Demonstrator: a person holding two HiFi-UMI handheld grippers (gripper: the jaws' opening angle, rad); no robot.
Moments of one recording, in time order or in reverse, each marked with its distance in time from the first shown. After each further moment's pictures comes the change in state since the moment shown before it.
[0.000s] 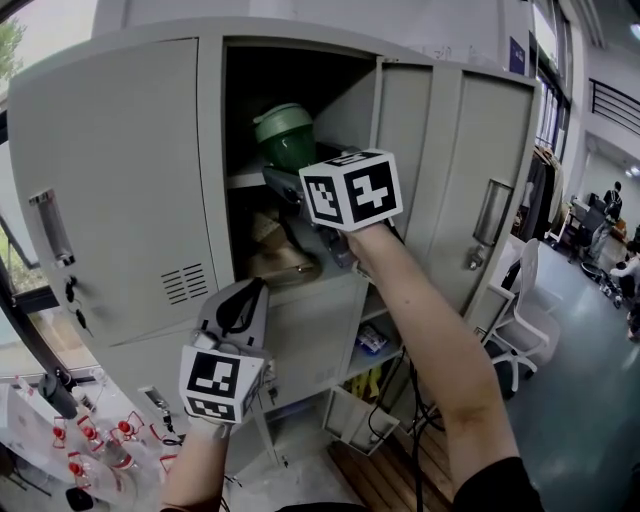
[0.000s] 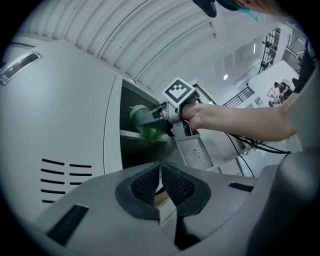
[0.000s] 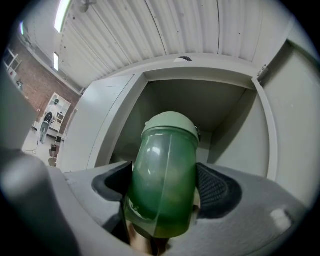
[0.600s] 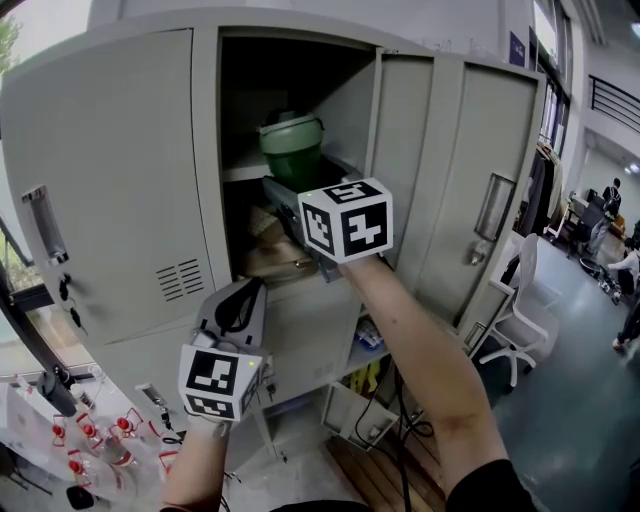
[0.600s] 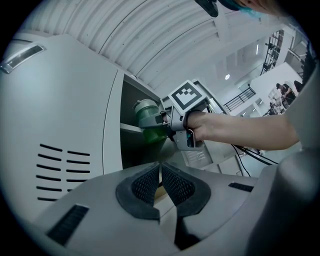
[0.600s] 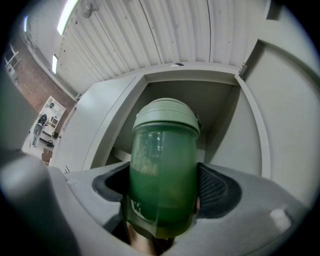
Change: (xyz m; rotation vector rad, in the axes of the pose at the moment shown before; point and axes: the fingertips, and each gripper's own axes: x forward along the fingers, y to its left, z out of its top) left arm 0.002 -0.002 -0.017 -0.036 0.037 -0.005; right arm -0.005 0.005 -0.027 0.032 -0.106 -0.061
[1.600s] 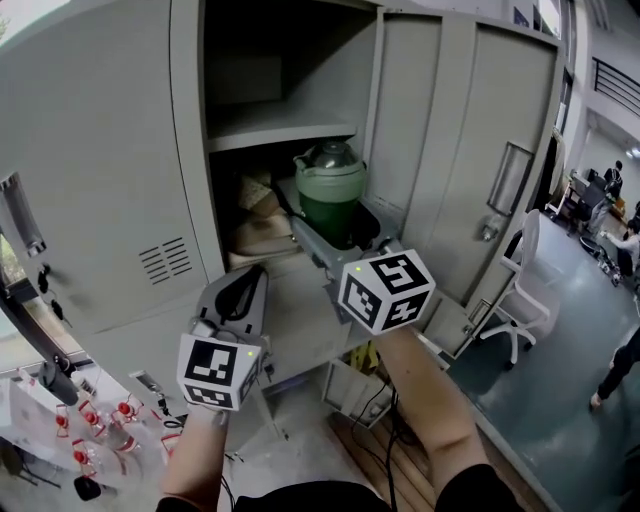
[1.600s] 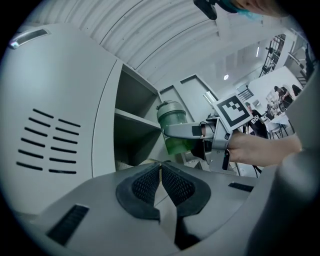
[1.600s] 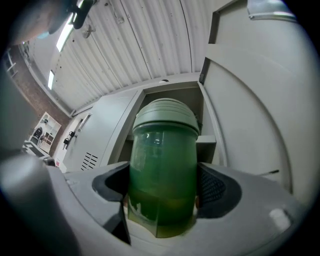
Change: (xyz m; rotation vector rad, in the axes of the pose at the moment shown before) left arm 0.013 -0.007 -0.027 -0.004 0.003 -0.034; right arm -0.081 0.004 -0.078 0.143 -0.164 -0.033
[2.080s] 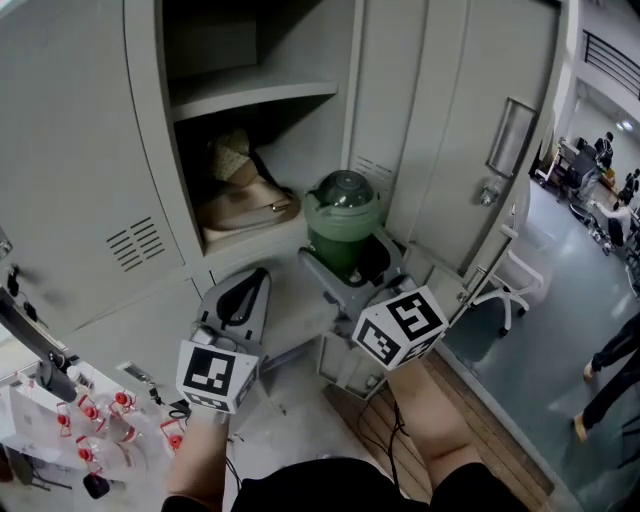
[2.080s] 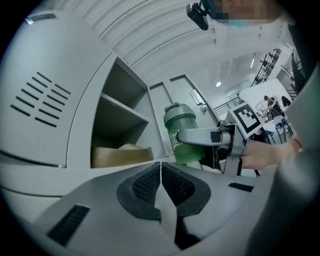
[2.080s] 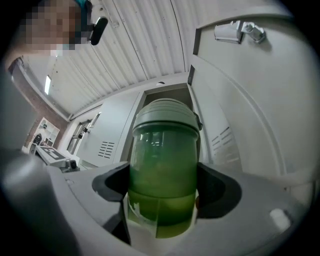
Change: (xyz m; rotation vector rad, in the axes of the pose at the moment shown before) left arm -0.004 -0.043 -0.041 -0.024 -0.018 -0.136; right arm -0.077 0.008 -0.054 0.055 0.007 -0.020
